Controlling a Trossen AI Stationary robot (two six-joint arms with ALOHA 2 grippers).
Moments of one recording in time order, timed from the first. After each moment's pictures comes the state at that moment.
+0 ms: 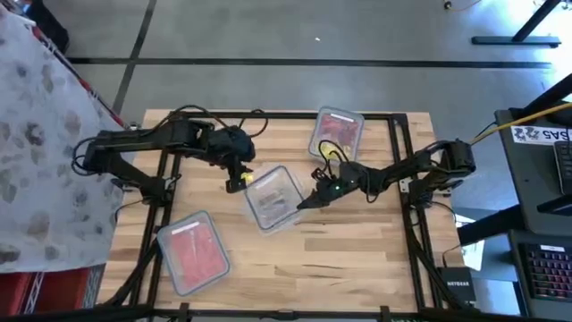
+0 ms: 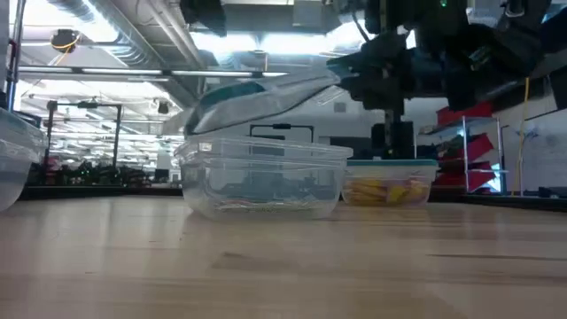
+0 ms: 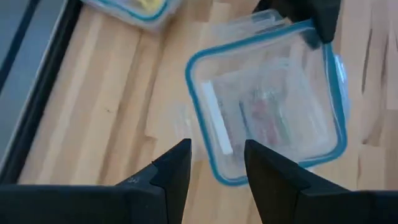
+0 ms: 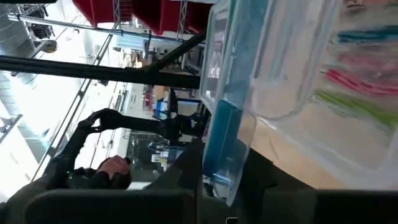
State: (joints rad) left arm 0.04 1.40 1.52 -1.09 -0.15 -0.10; right arm -0.03 1.61 0.50 0.98 -0.49 1.38
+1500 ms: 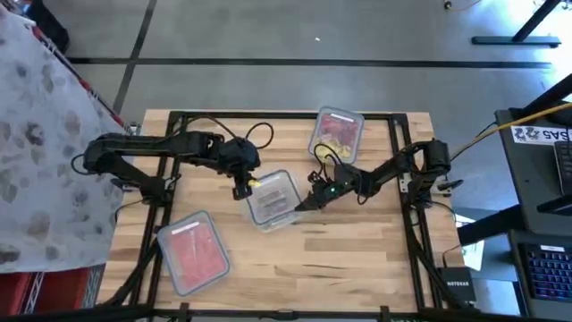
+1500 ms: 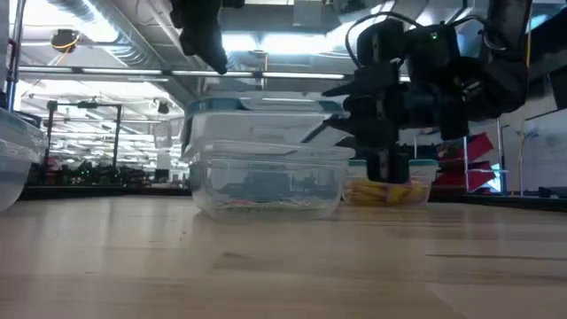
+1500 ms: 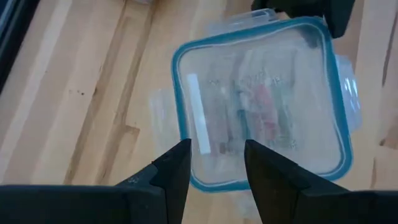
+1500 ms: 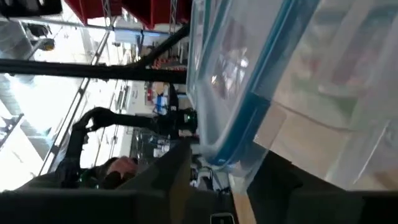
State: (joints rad) left arm 0.05 1.41 1.32 -0.93 -0.13 -0.15; right arm -0.07 1.81 0.49 1.18 -0.56 1.41
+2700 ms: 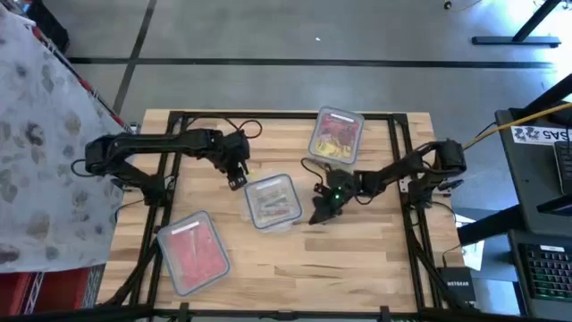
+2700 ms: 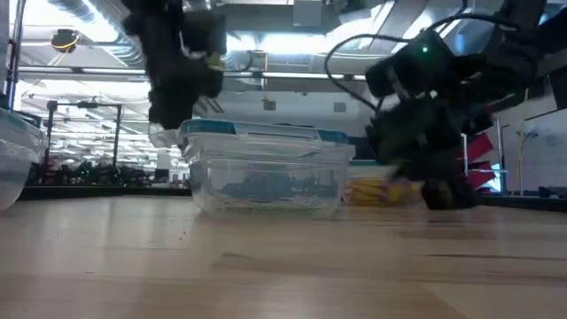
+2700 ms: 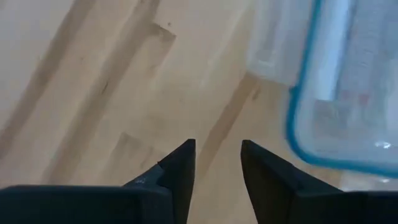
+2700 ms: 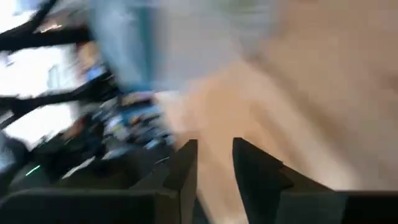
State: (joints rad) left arm 0.33 1.41 0.93 -0.75 0.07 -0.20; right arm -0.02 1.67 0.49 0.54 -0.60 1.34
